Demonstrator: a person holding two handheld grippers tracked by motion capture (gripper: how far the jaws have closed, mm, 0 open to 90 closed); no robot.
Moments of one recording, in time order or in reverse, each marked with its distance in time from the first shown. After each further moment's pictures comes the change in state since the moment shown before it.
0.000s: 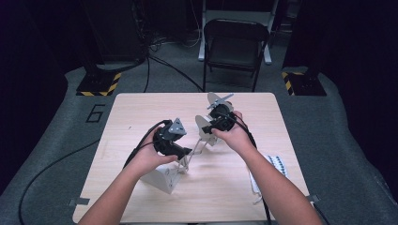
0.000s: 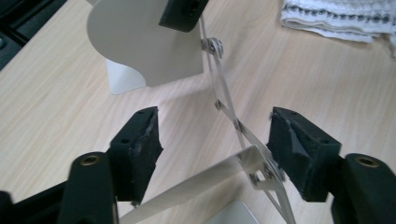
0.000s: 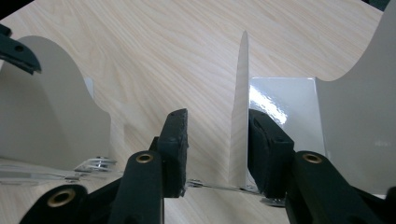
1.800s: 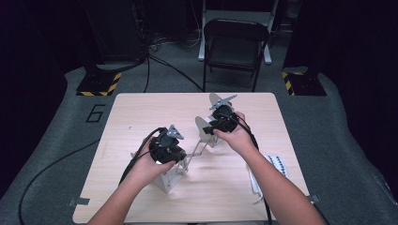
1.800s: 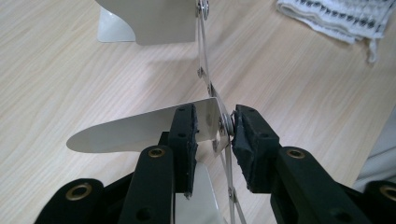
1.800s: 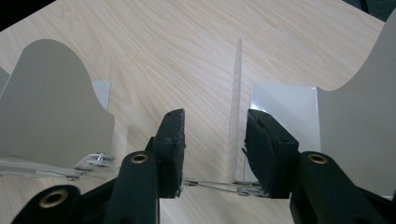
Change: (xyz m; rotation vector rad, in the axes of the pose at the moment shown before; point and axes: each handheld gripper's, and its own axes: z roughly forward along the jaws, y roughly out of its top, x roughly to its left) left arm -0.026 -0.007 -0.019 0.098 -0.002 -0.202; right arm 0.000 -0.006 -0.007 -0.040 0.011 -0.017
